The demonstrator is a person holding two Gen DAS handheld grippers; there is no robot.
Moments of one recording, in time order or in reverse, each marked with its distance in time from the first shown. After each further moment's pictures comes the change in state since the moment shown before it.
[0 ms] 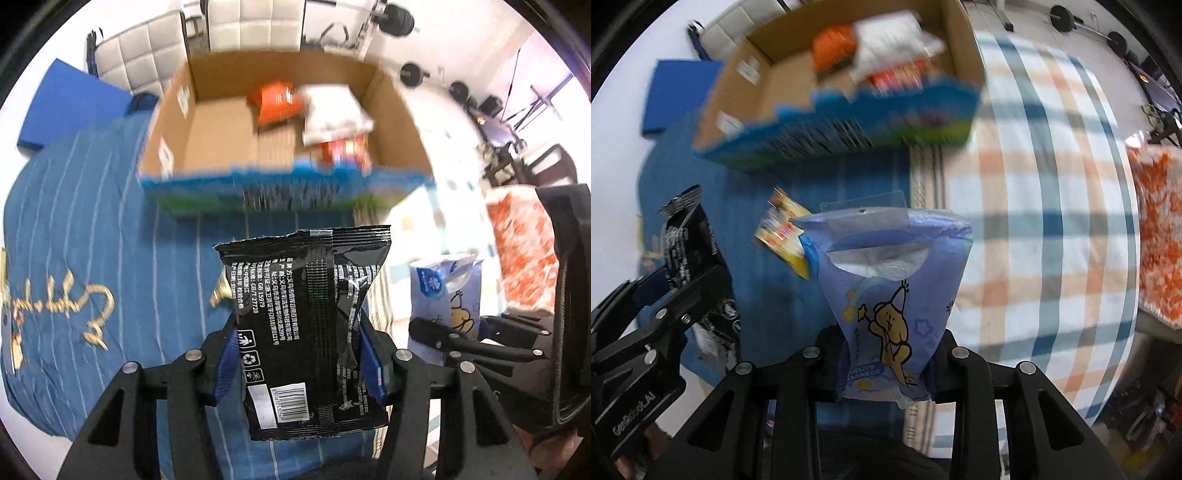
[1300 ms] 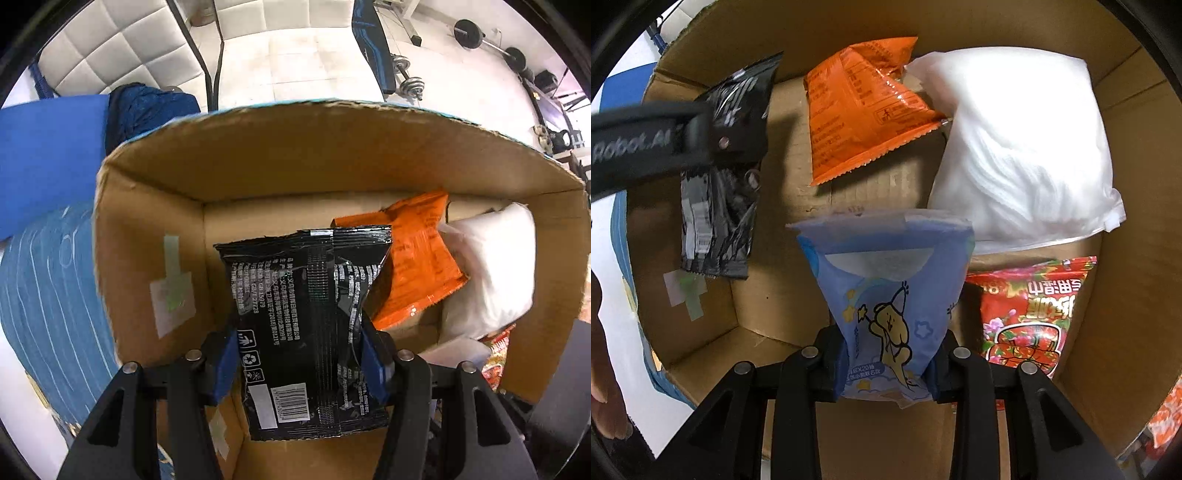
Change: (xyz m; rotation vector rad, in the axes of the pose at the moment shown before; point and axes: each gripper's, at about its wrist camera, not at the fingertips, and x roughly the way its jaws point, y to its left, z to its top) left arm 0.207 0.105 0.291 -0.004 0.292 0.127; right arm 0.143 0.029 0.298 -0.021 0.210 -0.011
